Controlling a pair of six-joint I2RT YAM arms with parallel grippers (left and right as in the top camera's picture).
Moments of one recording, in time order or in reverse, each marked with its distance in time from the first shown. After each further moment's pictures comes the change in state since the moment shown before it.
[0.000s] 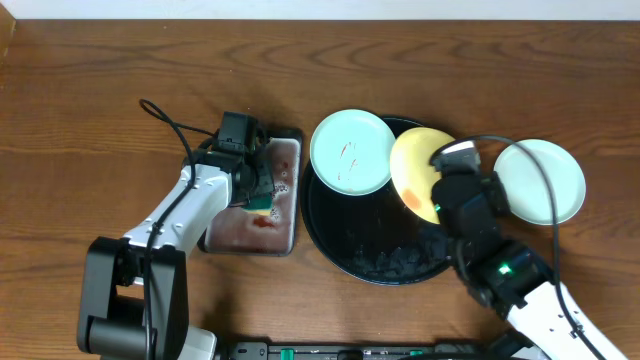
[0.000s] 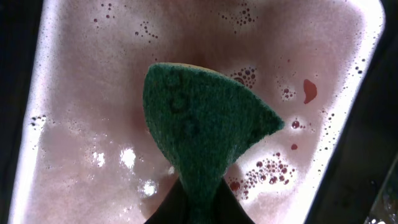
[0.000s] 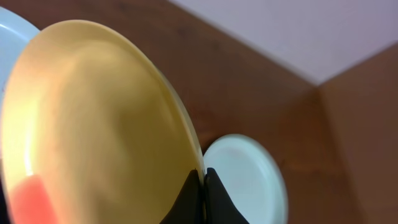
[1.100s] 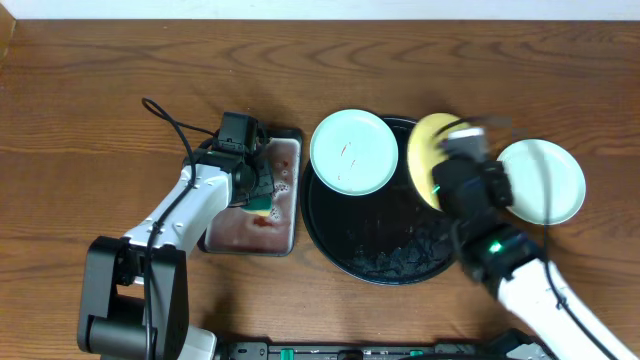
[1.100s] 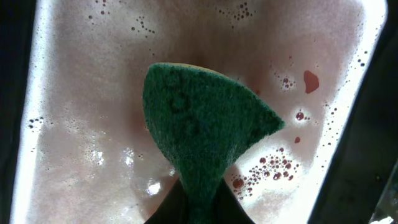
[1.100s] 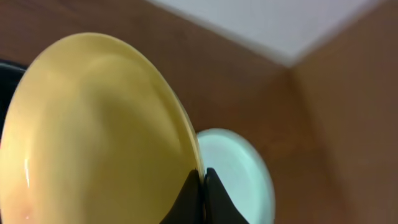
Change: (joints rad) left arm 0.000 0.001 -0.002 -0.003 0.003 0.029; right arm -0.139 0.118 0.005 0.083 0.033 0.093
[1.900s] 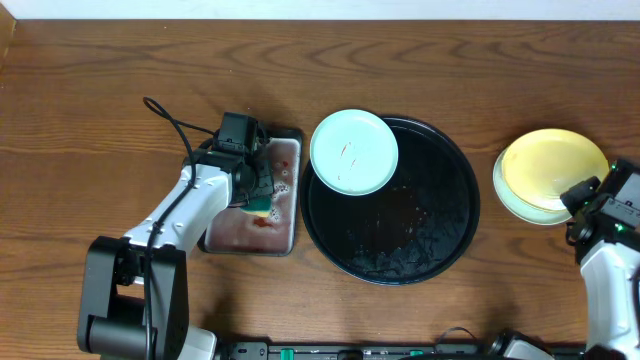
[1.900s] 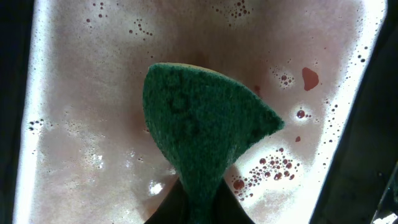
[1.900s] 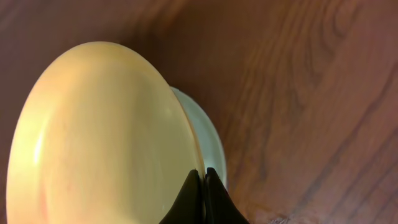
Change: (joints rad) left arm 0.000 0.000 0.000 -0.002 0.000 0.019; right arm -0.943 0.131 0.000 -0.053 -0.596 0.562
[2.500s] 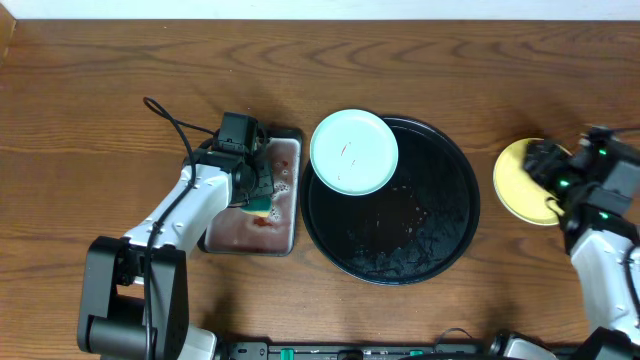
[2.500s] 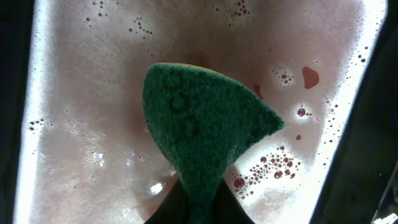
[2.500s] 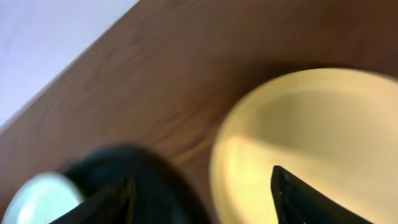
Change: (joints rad) left arm 0.000 0.000 0.000 0.000 0.000 0.000; right arm 0.098 0.056 0.004 0.232 -0.531 -0.151
